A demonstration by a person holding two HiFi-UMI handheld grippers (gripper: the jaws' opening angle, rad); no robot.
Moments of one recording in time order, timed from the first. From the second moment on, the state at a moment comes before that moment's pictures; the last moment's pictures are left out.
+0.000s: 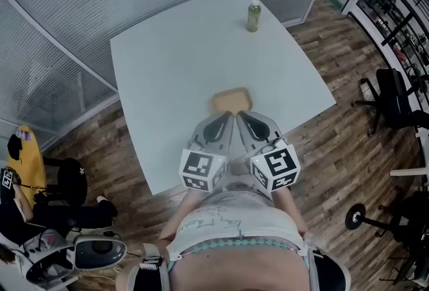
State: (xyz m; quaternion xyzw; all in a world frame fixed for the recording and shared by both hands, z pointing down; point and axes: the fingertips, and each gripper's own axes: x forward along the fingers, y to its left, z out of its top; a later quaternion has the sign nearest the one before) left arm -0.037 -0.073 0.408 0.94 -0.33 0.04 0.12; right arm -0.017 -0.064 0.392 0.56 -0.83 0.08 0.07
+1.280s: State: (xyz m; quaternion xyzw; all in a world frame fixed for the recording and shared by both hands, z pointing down) left arm 0.010 -0.175 0.414 0.87 -0.47 0.04 0.13; right arm 0.041 -0.179 0.407 0.43 -0.89 0.09 0.11
